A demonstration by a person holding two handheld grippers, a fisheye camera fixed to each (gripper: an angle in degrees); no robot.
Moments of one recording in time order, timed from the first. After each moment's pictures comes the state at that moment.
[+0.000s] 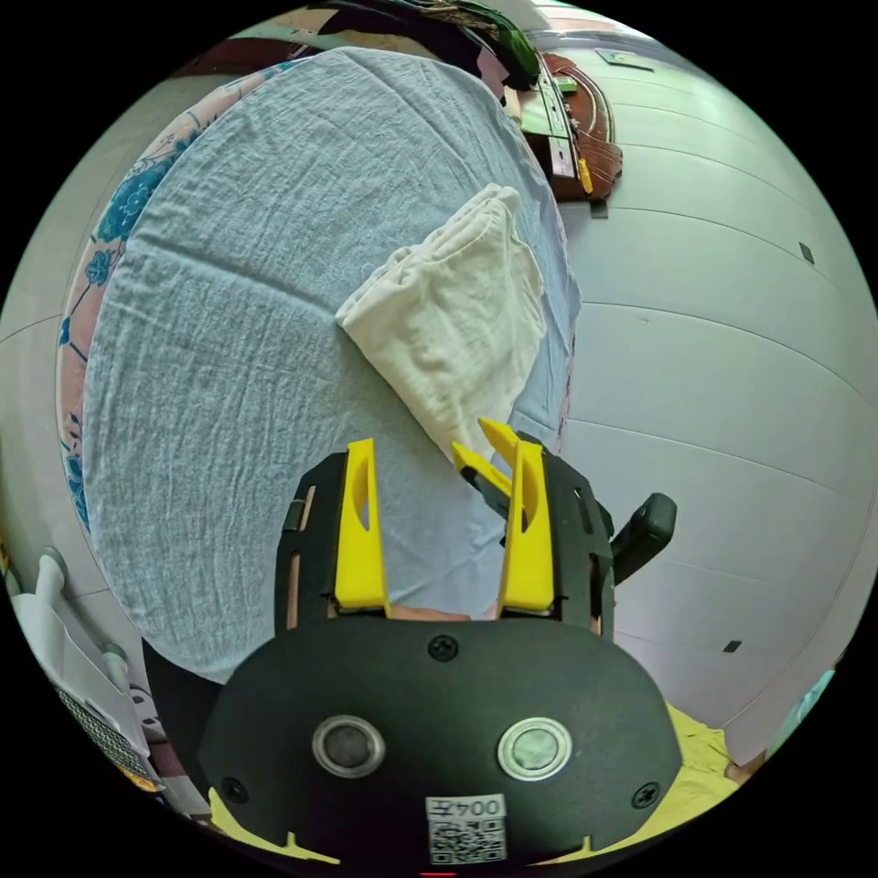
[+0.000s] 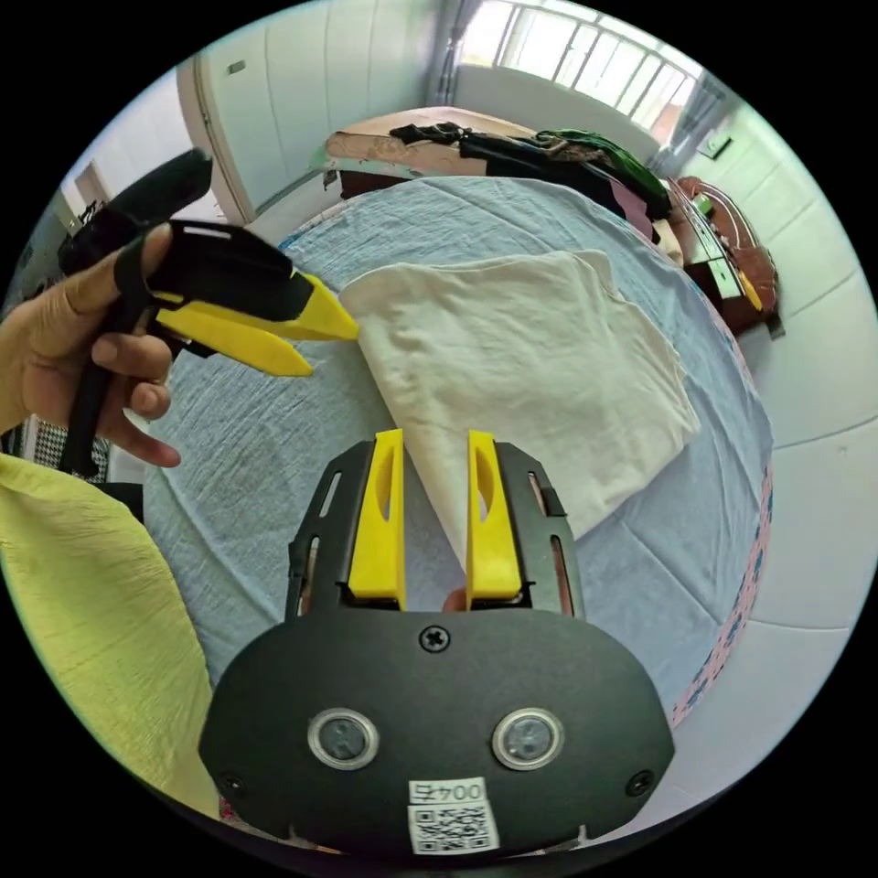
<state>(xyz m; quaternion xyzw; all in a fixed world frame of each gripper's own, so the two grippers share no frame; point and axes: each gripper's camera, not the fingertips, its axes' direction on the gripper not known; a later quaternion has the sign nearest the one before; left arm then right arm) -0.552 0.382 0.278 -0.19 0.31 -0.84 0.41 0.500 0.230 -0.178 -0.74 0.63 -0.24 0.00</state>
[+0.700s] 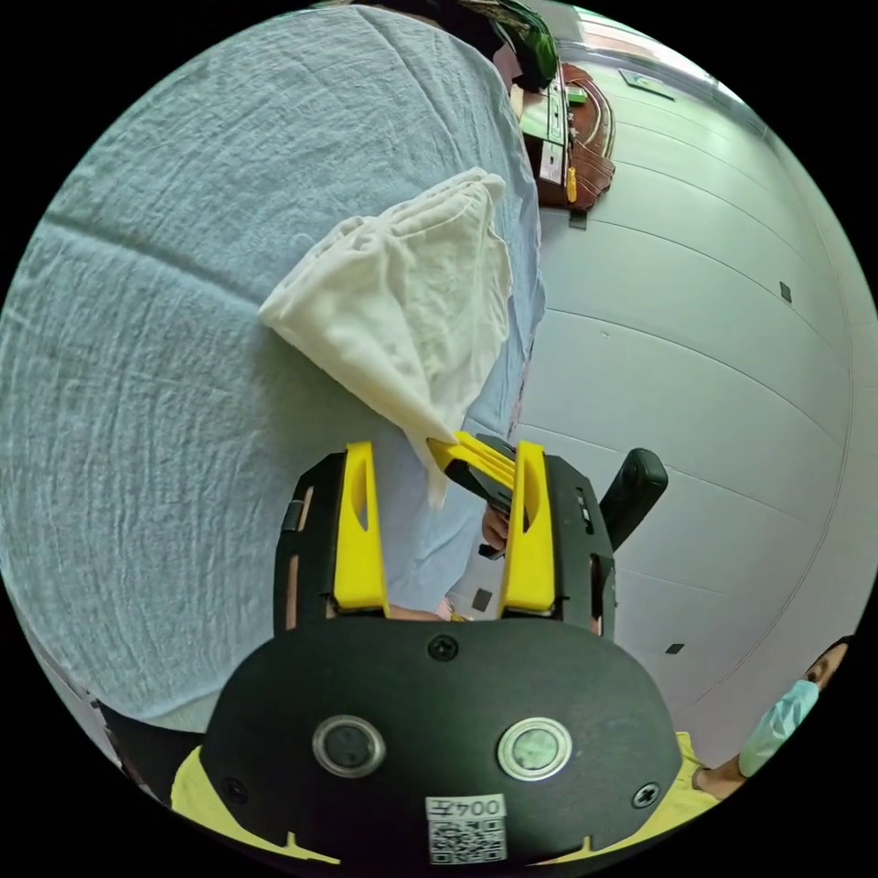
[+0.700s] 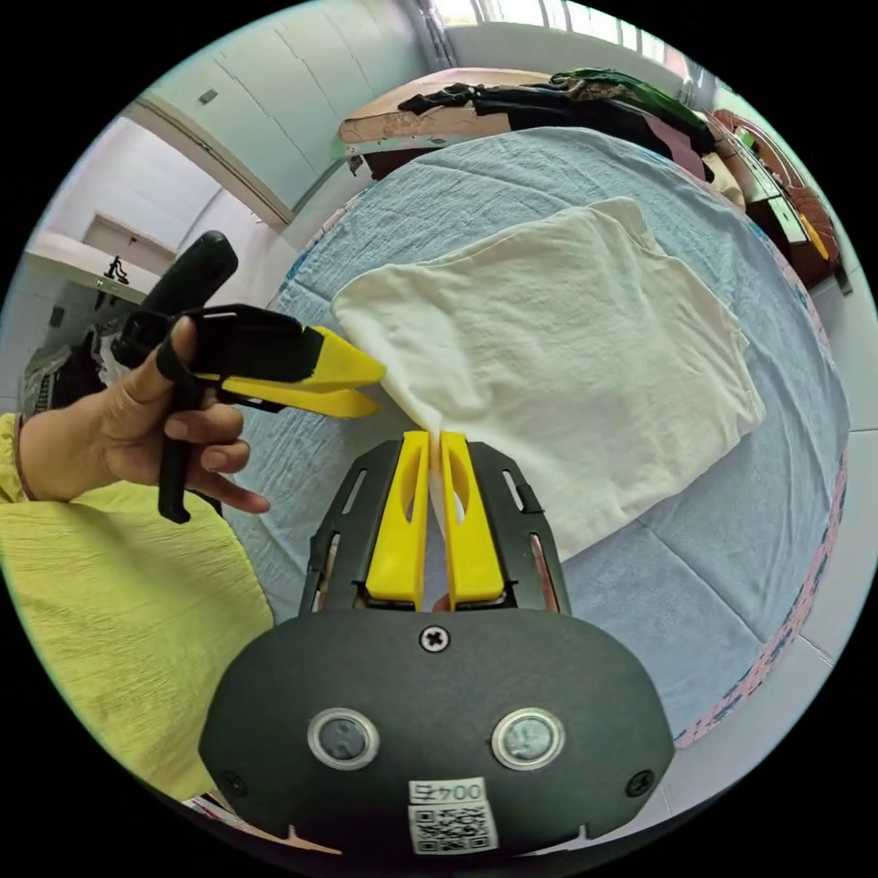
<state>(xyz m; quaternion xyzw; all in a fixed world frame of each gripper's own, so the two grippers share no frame) -0.548 0.397 0.346 -0.12 0.36 -0.86 0.35 0.523 0.127 -0.132 -0.75 0.65 -0.07 0.06</state>
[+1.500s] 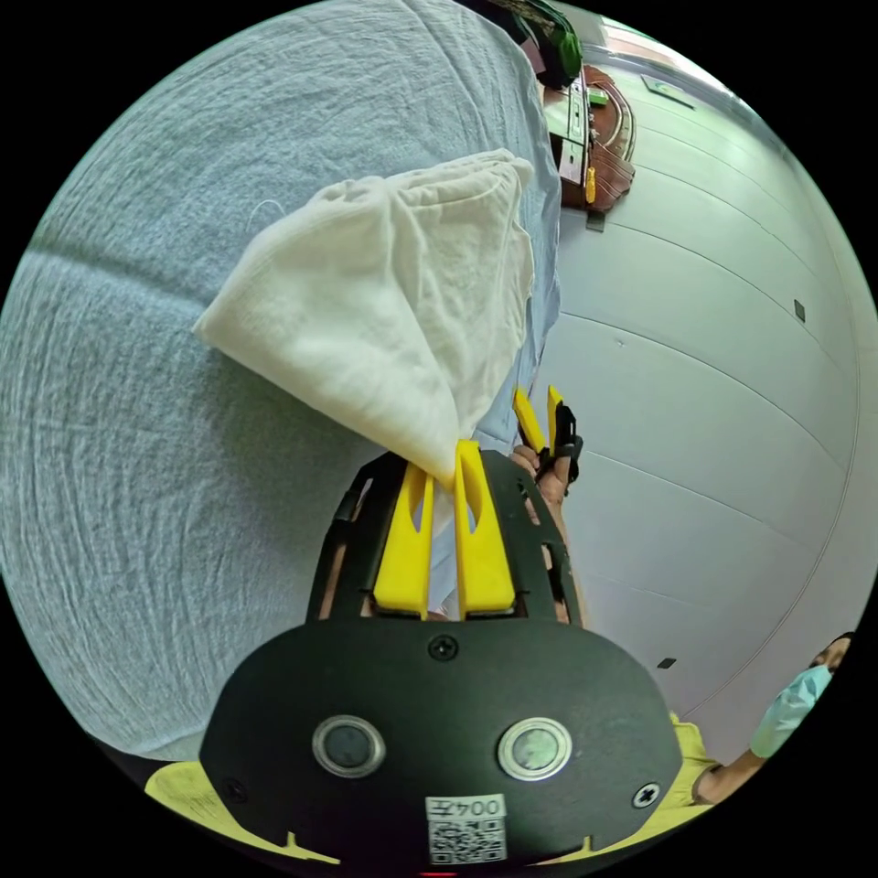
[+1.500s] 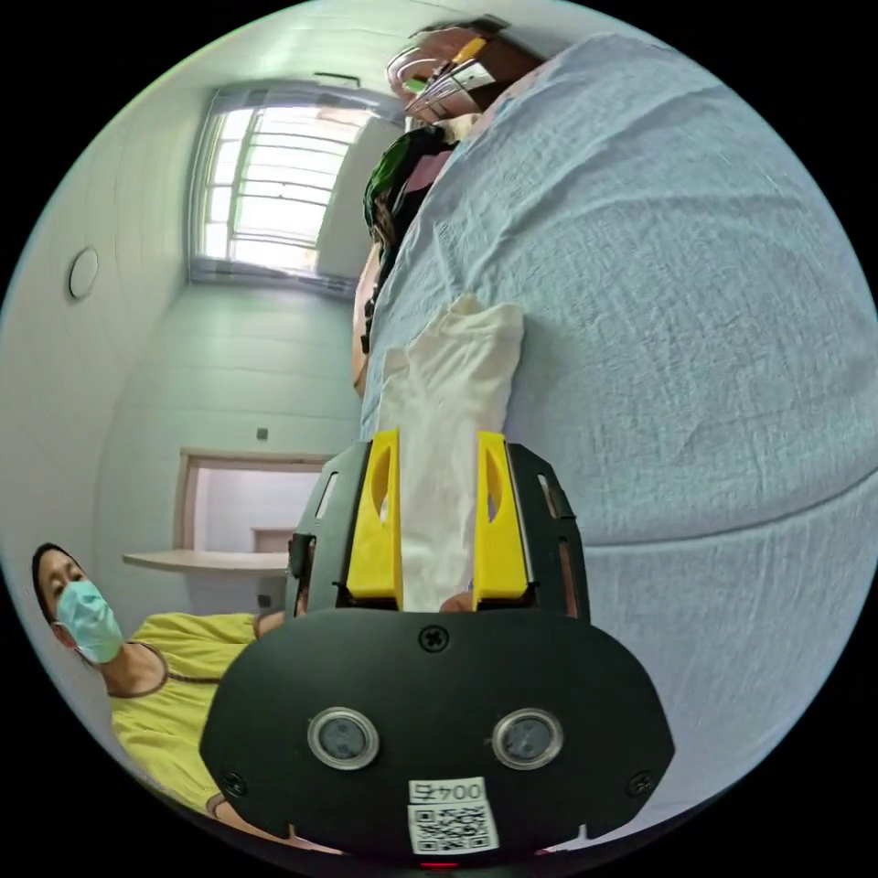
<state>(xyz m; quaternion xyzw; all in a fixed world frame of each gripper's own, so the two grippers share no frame) -0.539 0.383 0.402 -0.13 0.36 -0.86 0.33 0.413 -0.231 -0.123 -0.43 0.76 0.05 0.49</state>
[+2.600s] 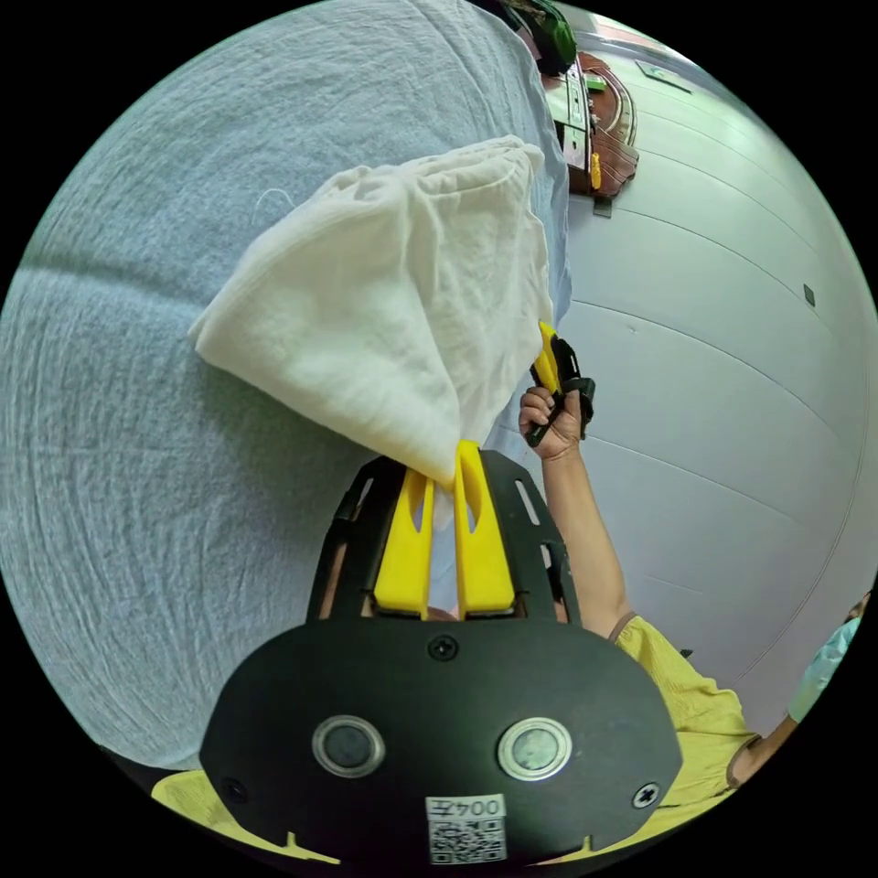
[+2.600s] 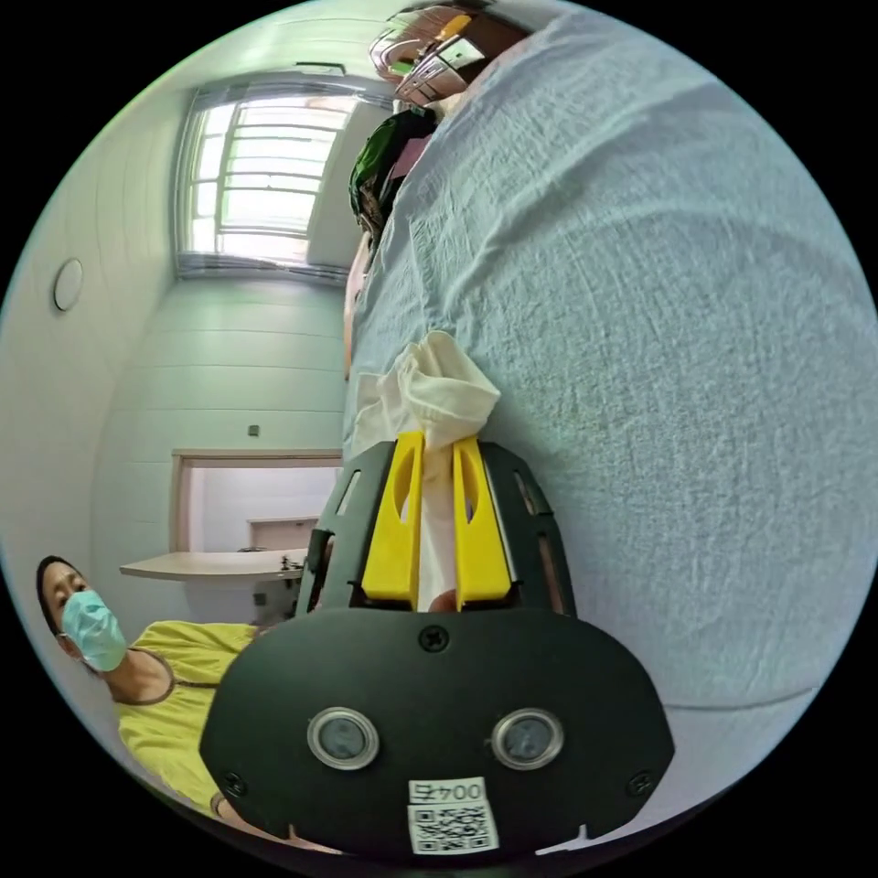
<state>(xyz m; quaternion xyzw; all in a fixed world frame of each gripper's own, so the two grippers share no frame) -0.507 0.313 0.318 -0.15 0.36 -0.85 0.35 0.458 -0.215 -0.181 -0.44 0.77 0.07 0.45</state>
